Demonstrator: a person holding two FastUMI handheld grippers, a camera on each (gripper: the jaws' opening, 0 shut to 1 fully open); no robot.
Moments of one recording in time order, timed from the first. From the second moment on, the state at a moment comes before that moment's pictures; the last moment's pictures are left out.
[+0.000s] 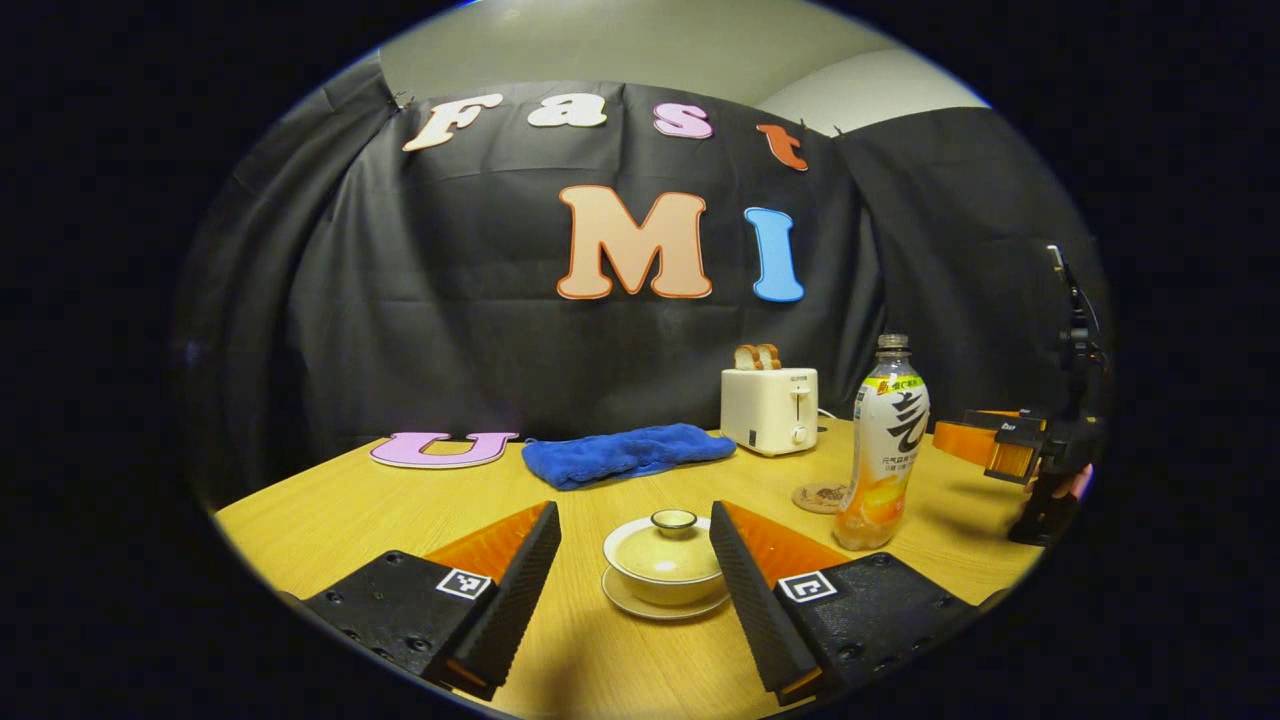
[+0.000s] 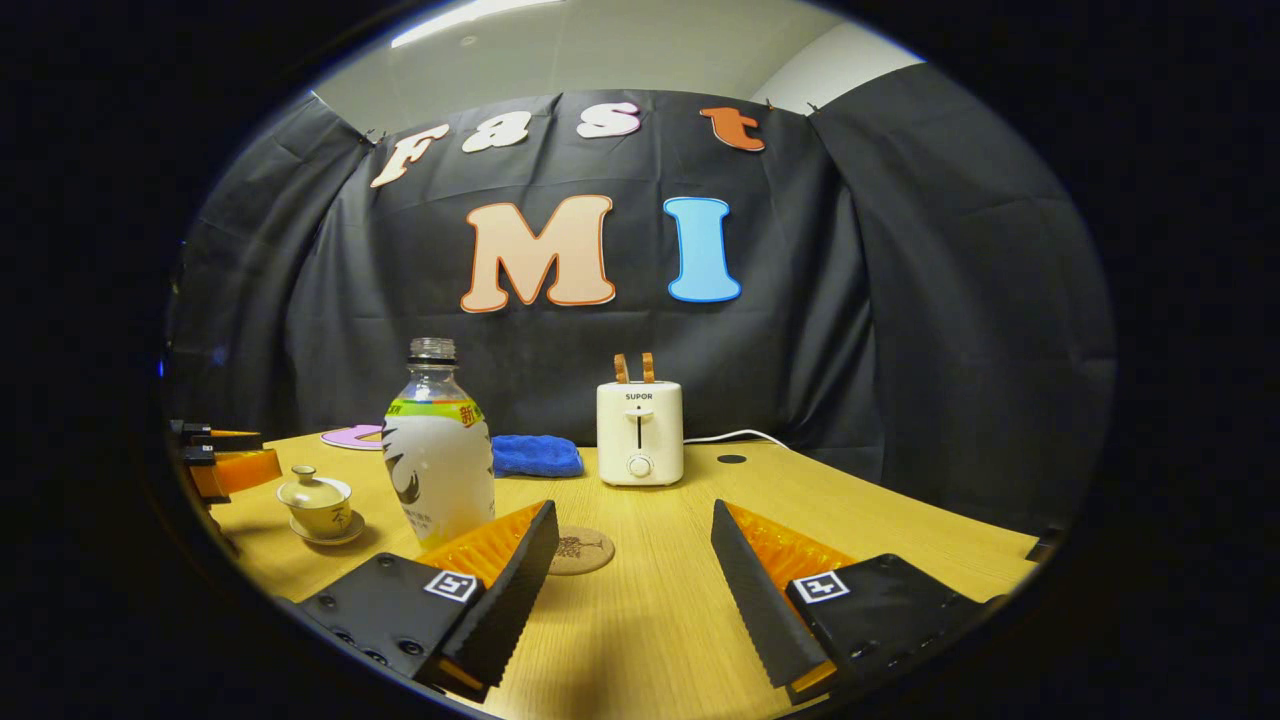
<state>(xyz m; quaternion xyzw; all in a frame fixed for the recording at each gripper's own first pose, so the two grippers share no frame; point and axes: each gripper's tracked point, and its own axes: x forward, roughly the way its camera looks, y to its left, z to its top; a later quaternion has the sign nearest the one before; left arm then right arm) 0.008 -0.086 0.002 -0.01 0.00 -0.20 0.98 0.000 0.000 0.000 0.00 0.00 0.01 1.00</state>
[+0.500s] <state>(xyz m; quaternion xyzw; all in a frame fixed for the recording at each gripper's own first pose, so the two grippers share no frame) 0.030 -0.117 -0.009 0.00 0.03 -0.25 0.97 -0.001 0.003 0.000 0.00 0.00 0.01 1.00</state>
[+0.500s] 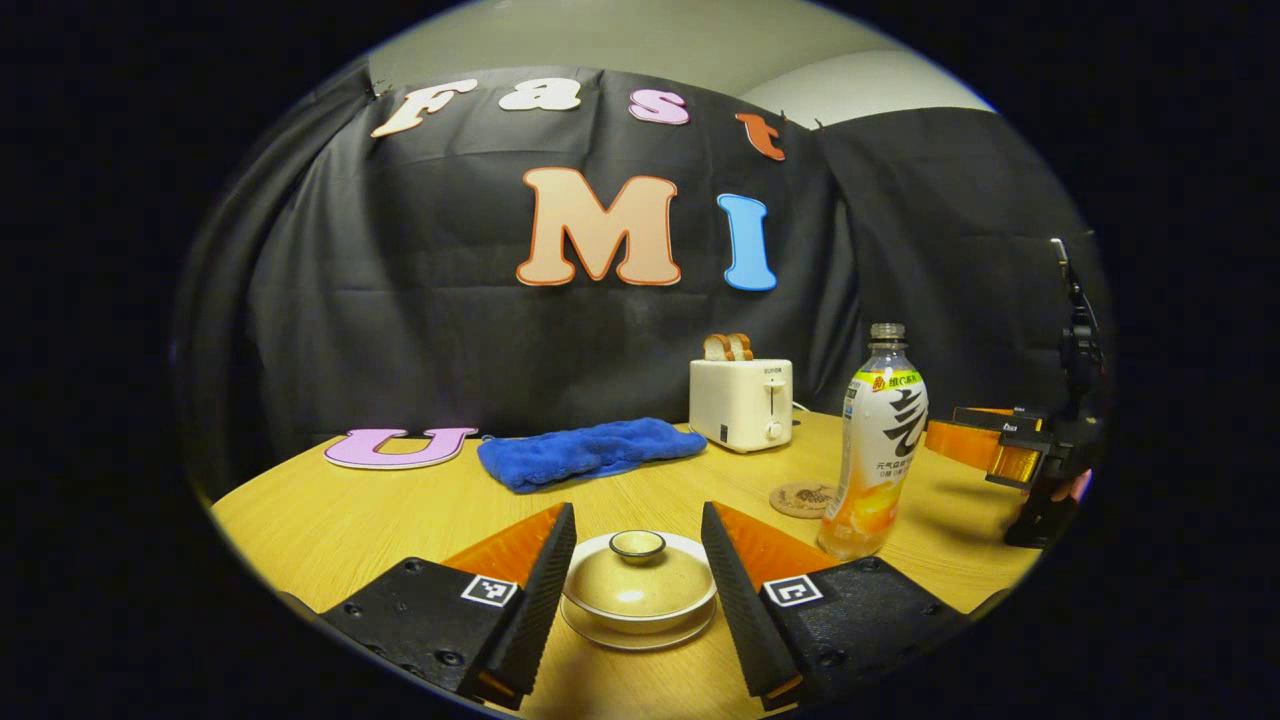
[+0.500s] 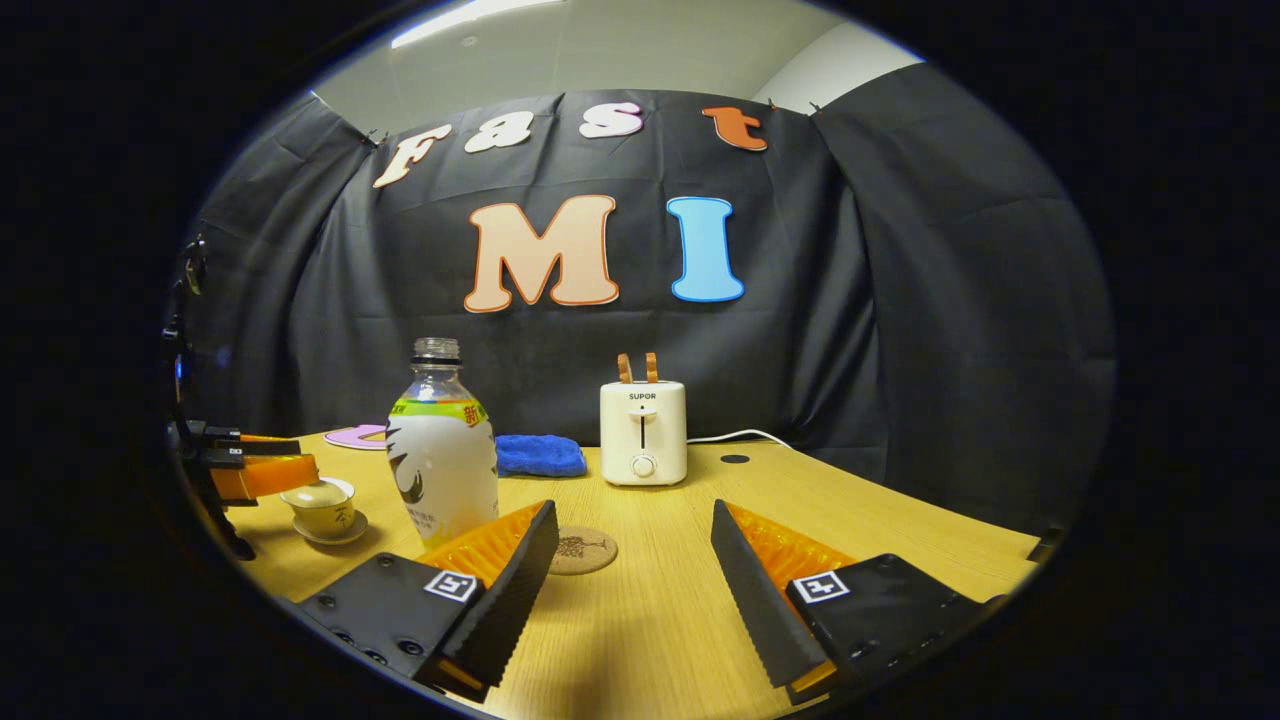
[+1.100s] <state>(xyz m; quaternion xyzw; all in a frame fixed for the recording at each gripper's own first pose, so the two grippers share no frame) 0.041 -0.118 -0.021 0.01 0.07 -0.25 0.96 -0.002 0.007 0.001 0.00 0.00 0.02 1.00</state>
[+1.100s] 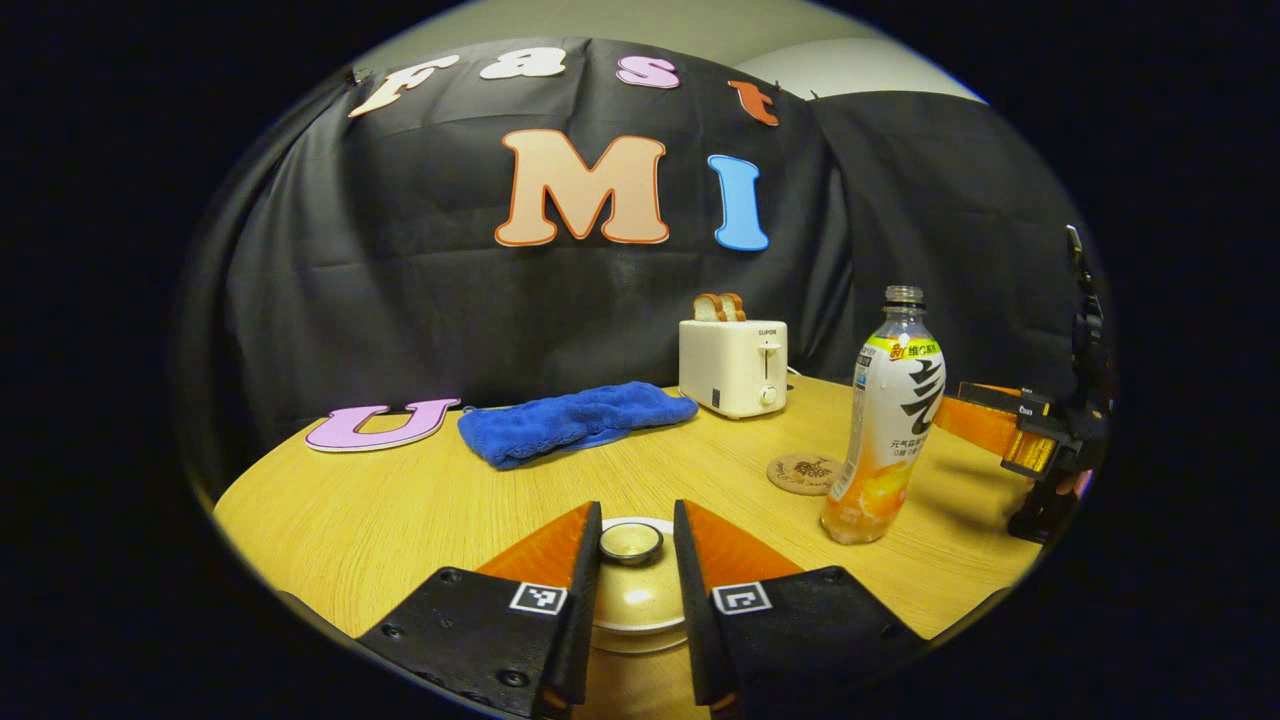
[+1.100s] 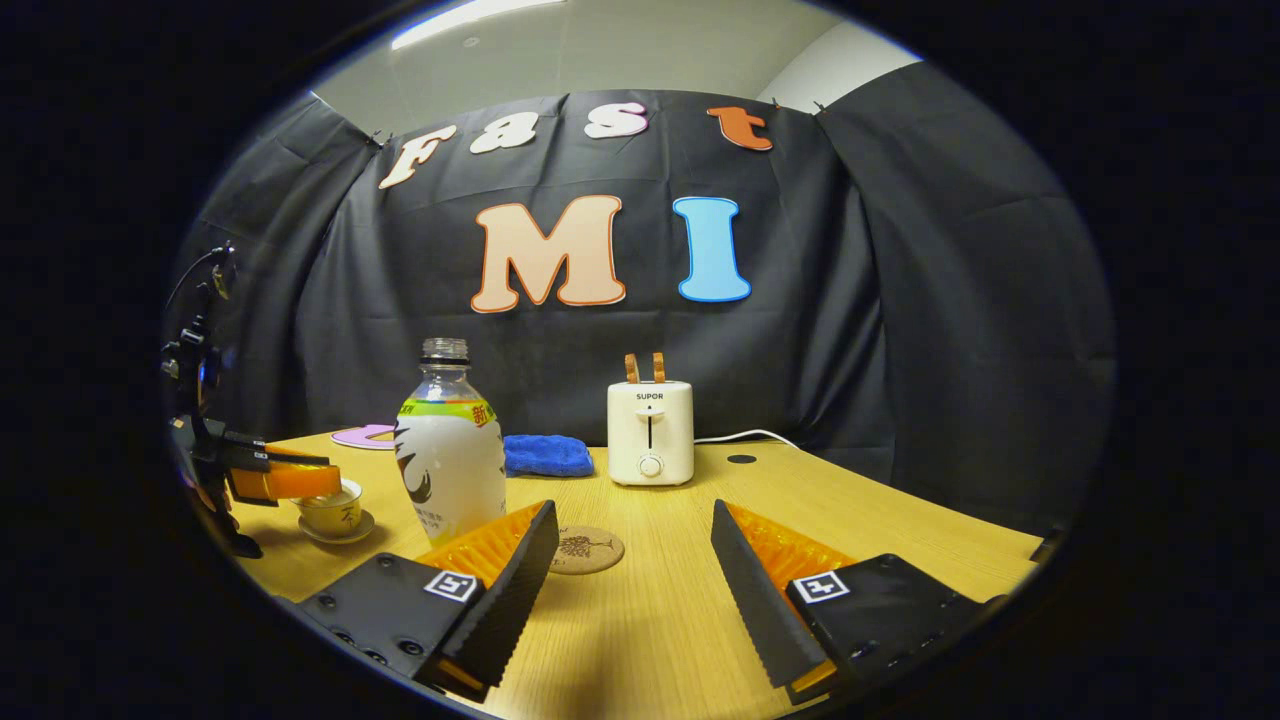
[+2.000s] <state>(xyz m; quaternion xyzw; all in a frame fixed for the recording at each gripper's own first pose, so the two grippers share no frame) 0.036 -0.066 0.001 0.00 0.00 -0.16 0.99 -0.007 0.043 0.000 0.00 0.00 0.11 0.99</state>
